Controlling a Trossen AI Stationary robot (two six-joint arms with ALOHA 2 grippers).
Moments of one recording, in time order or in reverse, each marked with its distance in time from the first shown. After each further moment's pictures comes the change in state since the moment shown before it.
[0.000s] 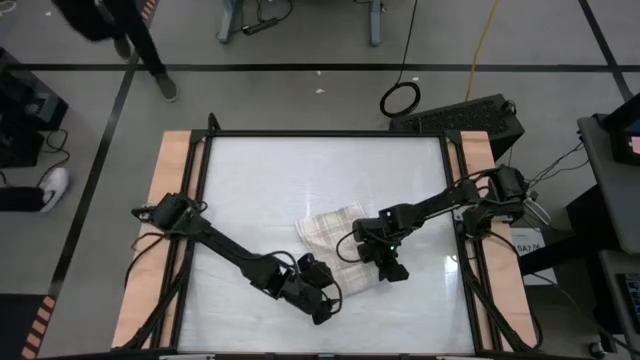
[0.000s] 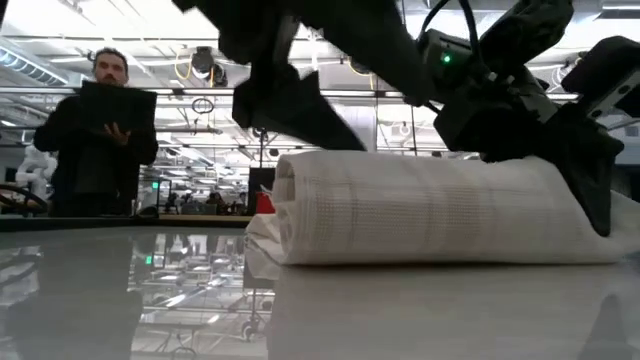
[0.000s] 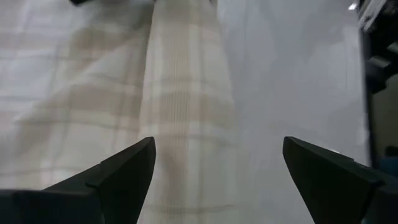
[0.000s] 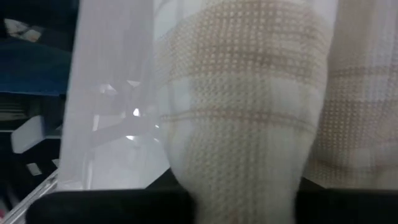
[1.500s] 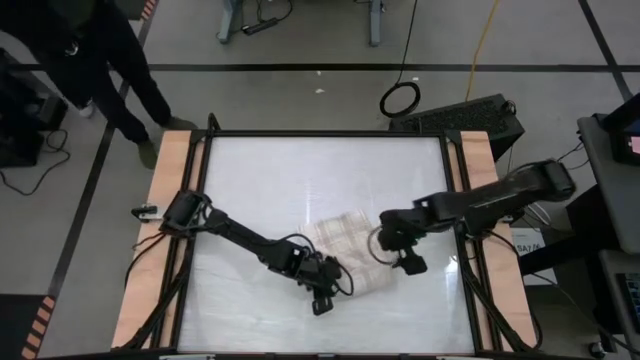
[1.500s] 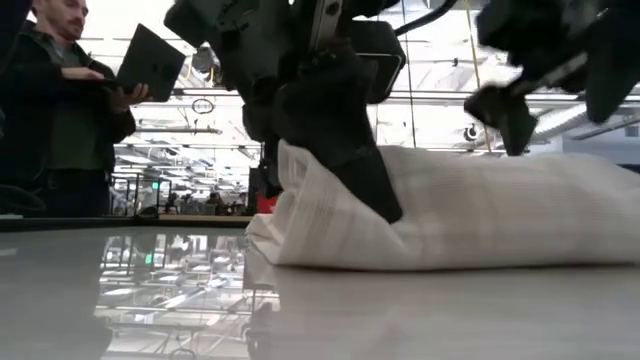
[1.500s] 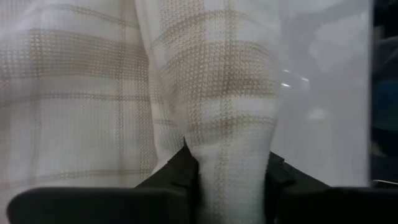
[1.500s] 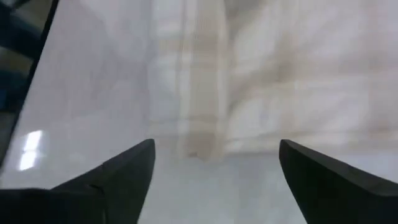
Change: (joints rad) left arm 0.142 0.083 -0.001 -0.010 0.446 0.072; right arm 0.080 -0.435 0.000 -0.255 0.404 0.027
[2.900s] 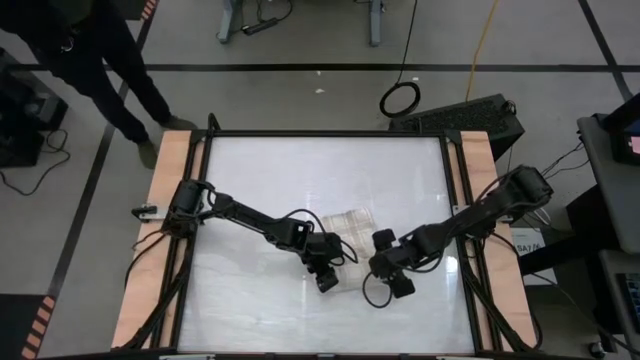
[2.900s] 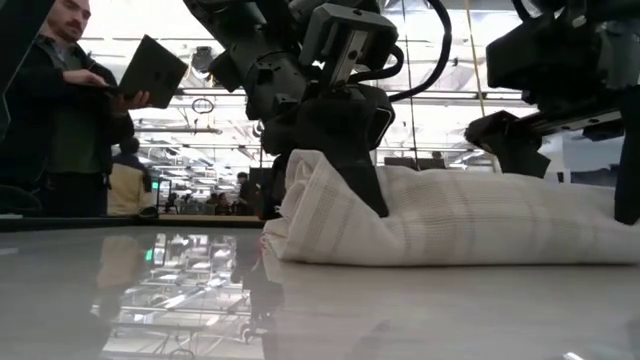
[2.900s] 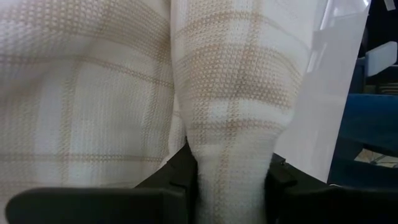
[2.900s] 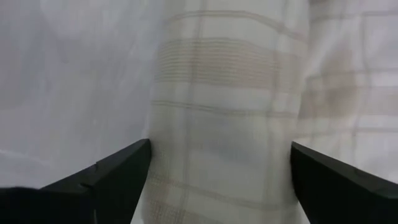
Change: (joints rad) left arm 0.161 -0.002 -0.048 -0.007 0.294 -0.127; right arm 0.233 0.254 0.000 0.169 0.280 0.142
